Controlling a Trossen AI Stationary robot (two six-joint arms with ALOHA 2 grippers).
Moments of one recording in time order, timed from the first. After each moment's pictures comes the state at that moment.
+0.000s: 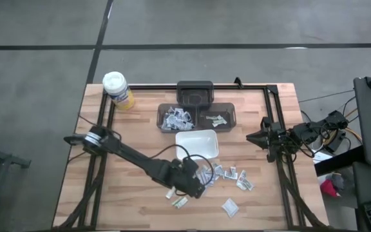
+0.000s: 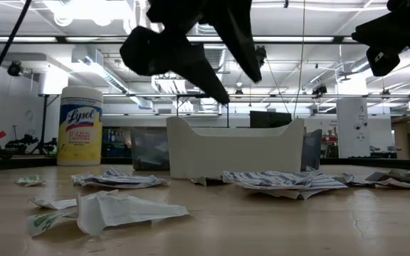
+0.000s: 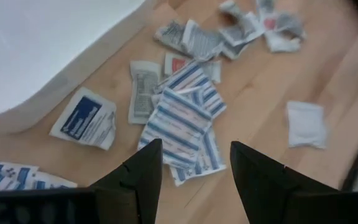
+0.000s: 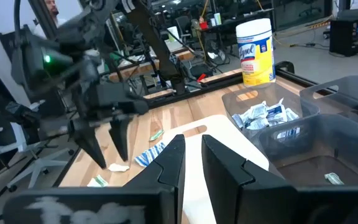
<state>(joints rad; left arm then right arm) -0.43 1.98 1.60 -0.60 -0.36 -1.18 0.43 0.09 0.23 -0.20 0.47 0.34</state>
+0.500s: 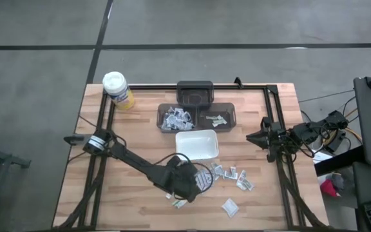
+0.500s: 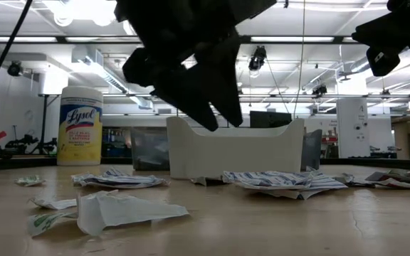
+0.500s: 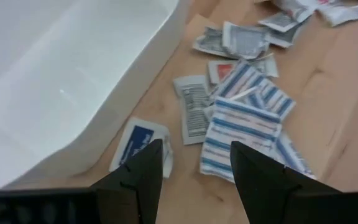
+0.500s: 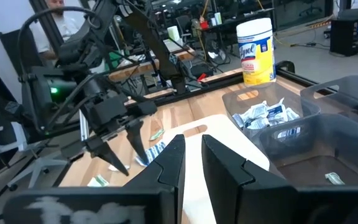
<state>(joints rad) -0.45 2.04 1.56 -0.62 -0.56 -0.96 0.43 0.09 0.23 -0.21 0.47 0.34</state>
